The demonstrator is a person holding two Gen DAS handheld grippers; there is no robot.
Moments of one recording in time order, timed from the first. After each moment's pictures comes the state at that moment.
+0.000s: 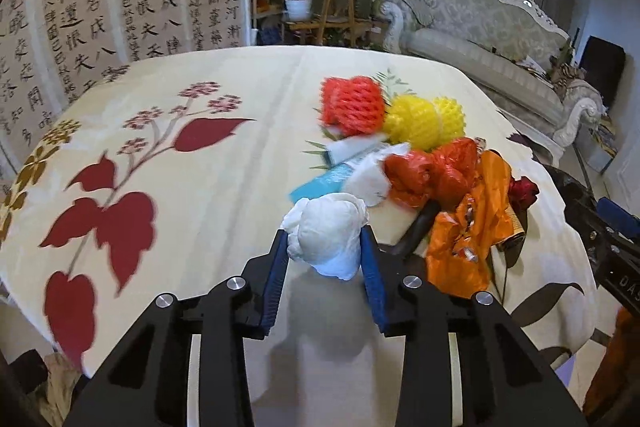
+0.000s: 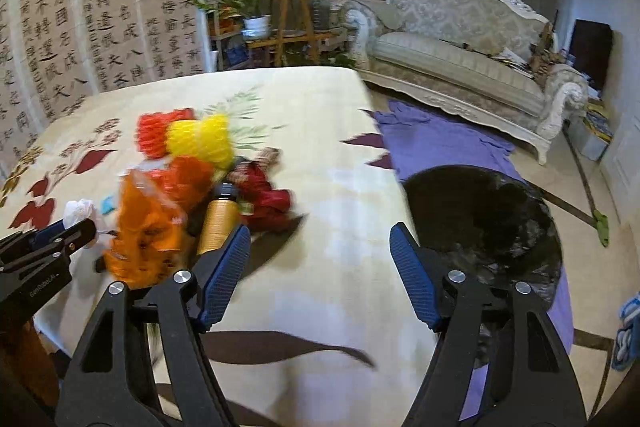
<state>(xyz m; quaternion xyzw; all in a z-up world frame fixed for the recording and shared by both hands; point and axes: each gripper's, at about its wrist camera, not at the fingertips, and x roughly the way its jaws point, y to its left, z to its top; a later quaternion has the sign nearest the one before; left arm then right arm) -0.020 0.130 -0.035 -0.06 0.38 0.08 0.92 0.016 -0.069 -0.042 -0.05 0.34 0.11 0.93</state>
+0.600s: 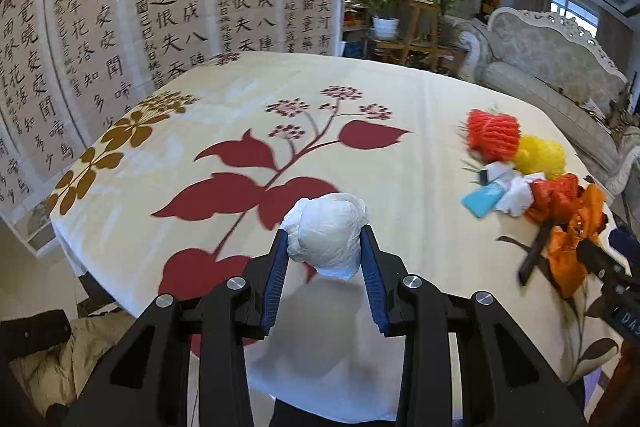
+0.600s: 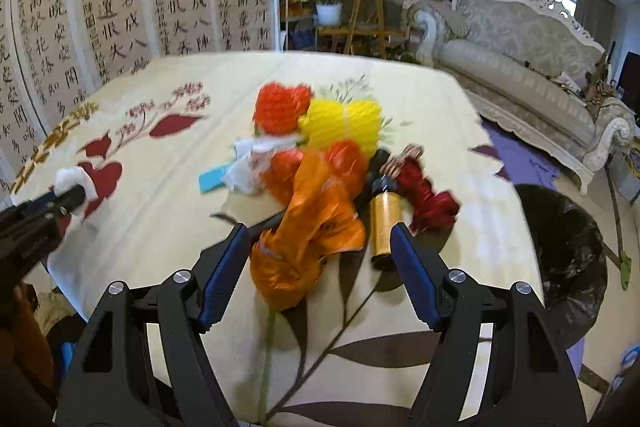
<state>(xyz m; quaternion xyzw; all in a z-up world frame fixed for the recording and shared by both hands) -0.069 0.224 -0.032 -0.09 0.36 0.21 0.91 -0.005 0.028 -0.053 -0.09 0.36 0.19 0.91</state>
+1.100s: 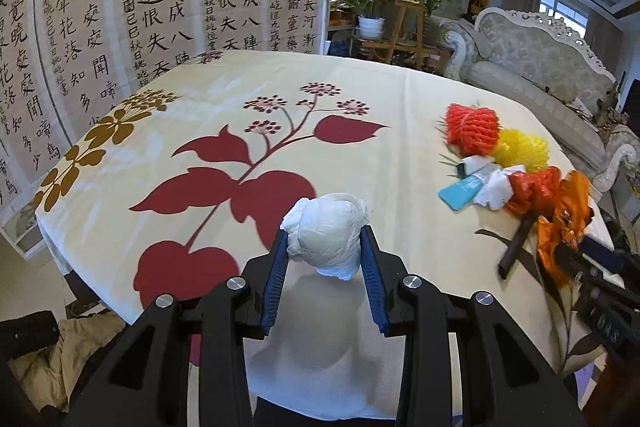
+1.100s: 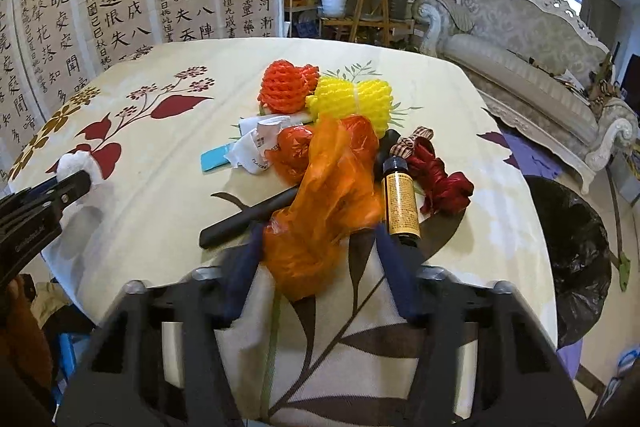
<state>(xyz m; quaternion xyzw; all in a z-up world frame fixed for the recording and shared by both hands) -0.070 0.206 -0.031 -0.09 0.35 0.18 0.91 -0.014 0.023 -0.062 -0.10 0.37 0.21 0.90</state>
